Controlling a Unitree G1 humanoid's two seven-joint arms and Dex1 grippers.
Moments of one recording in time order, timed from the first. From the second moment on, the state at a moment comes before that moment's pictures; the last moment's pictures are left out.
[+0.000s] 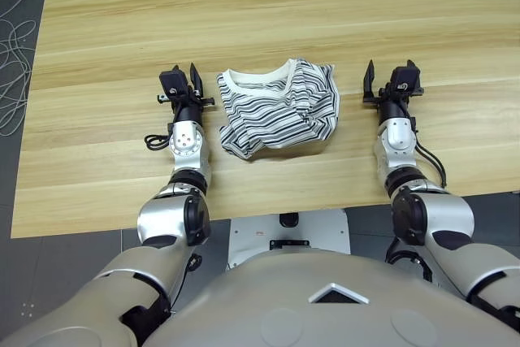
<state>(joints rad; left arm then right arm) -0.45 0.14 0.24 1.26 -0.04 -0.71 -0.02 -0.51 -0.09 -0.16 1.29 -0.05 -0.74 -0.02</state>
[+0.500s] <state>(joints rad) -0.45 0.14 0.24 1.26 -0.04 -0.71 -0.02 -0.51 -0.09 -0.16 1.29 -0.05 -0.74 -0.02</state>
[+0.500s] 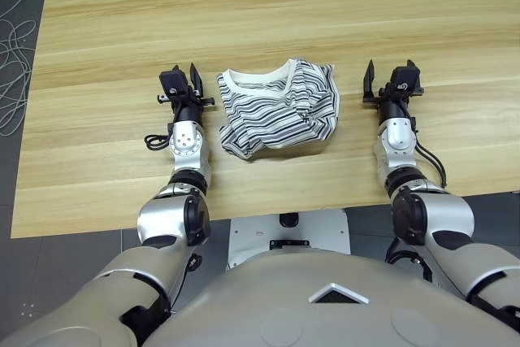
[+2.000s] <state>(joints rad) -0.52 0.43 0.06 0.81 -0.20 -0.14 -0.89 -0.42 -0.09 -0.12 1.21 -0.06 -0.85 -0.05</state>
